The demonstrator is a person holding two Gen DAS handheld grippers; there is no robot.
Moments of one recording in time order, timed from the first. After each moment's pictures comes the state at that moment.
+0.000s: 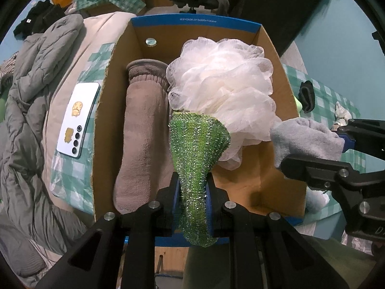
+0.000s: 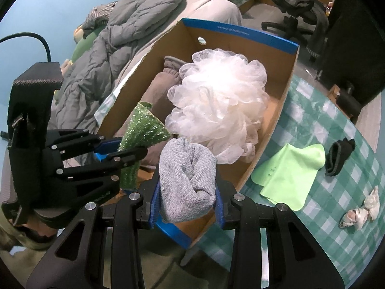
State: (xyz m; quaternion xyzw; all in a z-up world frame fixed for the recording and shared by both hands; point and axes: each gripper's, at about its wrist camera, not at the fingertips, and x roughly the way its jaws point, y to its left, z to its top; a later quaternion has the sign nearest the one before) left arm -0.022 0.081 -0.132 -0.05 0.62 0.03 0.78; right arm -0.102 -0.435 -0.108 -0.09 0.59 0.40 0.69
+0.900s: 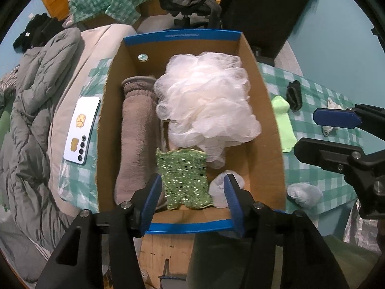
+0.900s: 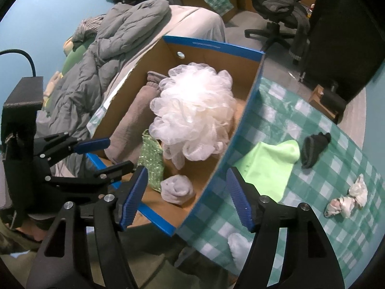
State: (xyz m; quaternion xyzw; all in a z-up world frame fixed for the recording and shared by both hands) left arm -0.030 0.055 -0.101 -0.03 0.61 0.02 0.79; right arm -0.096 -0.473 -0.083 -0.08 0.57 0.36 0.73
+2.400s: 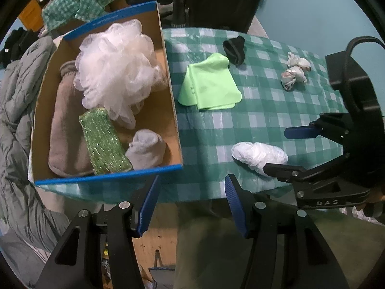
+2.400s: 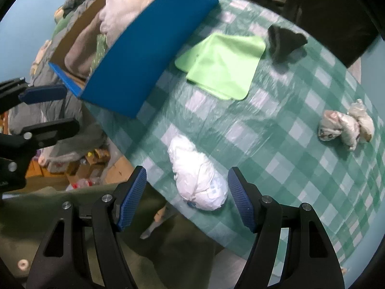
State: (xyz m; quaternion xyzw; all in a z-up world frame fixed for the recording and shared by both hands) left arm -0.080 -0.064 -0.129 0.00 0.63 -0.03 0.77; right arm -0.158 -0.593 -0.183 -0.14 0.63 0.35 0.68
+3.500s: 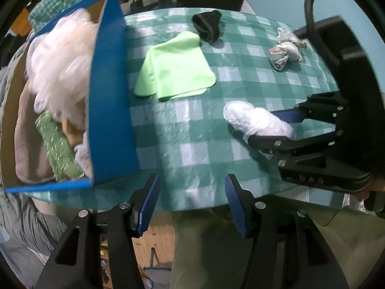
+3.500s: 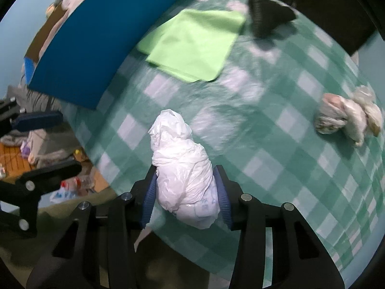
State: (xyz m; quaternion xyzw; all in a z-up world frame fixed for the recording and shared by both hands) left arm -0.067 -0.124 -0.172 0.02 0.65 -0.05 0.76; right arm -0.135 -0.627 -0.222 -0.14 0.63 0.33 0.68
